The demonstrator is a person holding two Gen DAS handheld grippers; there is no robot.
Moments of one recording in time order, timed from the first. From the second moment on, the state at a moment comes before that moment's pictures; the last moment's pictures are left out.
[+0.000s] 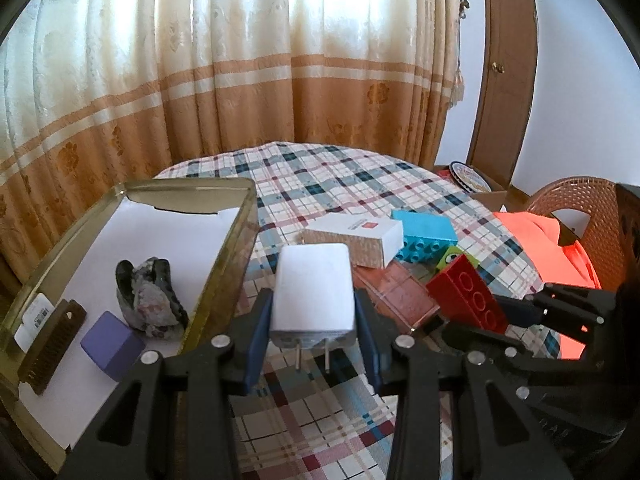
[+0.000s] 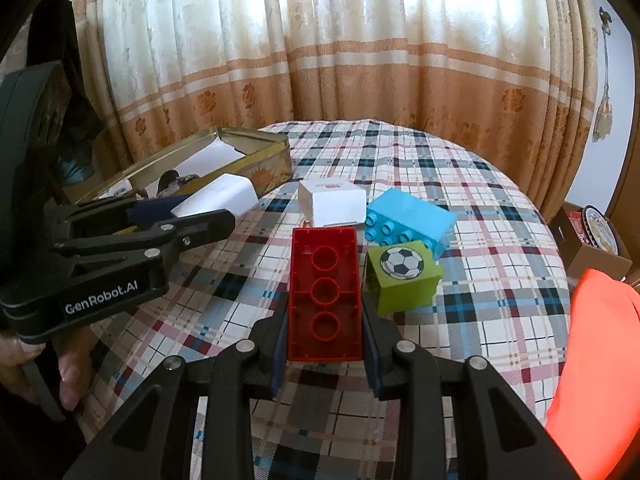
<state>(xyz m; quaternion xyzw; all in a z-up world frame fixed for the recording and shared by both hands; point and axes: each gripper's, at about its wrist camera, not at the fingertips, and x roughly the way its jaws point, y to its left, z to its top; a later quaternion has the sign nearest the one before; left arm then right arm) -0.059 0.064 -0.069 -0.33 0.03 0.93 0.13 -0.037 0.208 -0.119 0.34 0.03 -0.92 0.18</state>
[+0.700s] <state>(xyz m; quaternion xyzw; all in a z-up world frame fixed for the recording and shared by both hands) -0.038 0.020 -0.028 -0.29 0.02 0.95 0.08 -0.052 0.182 -0.070 0.30 0.05 -0.93 0.21</state>
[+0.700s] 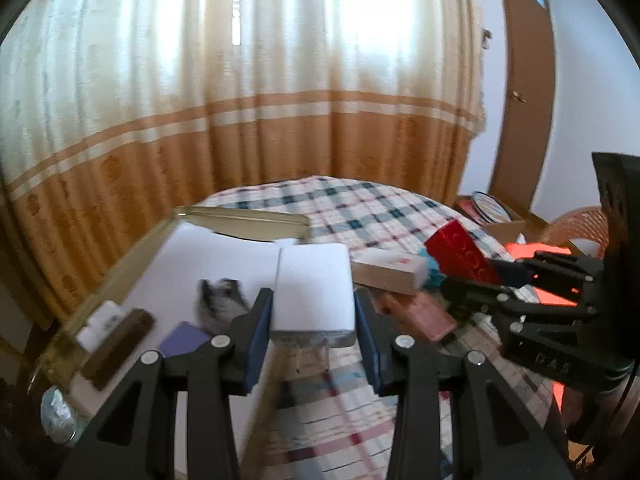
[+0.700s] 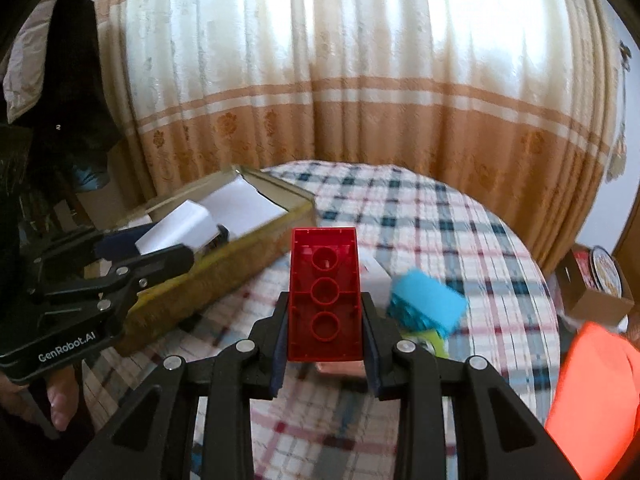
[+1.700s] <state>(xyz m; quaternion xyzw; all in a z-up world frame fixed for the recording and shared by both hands) -0.056 -0.083 -0.049 -0.37 -0.03 0.92 -0.07 -0.104 0.053 -0.046 0.30 0.12 -0.89 0.34</state>
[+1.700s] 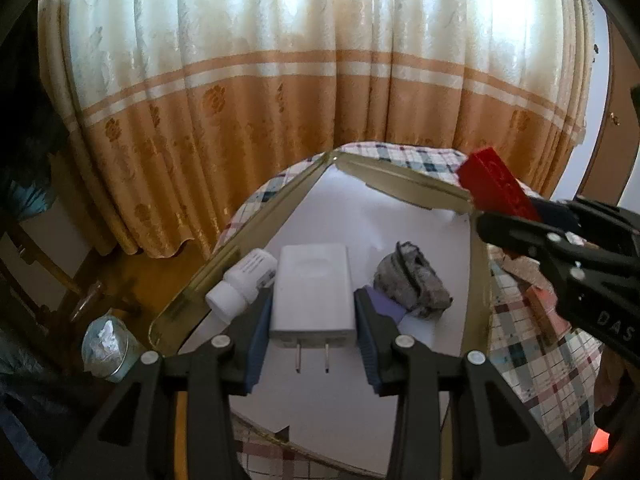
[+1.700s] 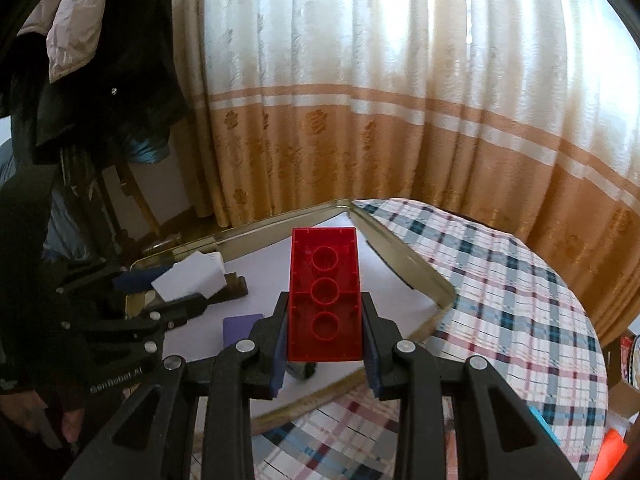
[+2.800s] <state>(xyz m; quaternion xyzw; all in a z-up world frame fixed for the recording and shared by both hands) -0.064 -0.120 -0.066 -0.39 -0.04 0.91 -0.13 -0.120 -0.029 -0.080 0.34 0.18 -0.84 0.39</state>
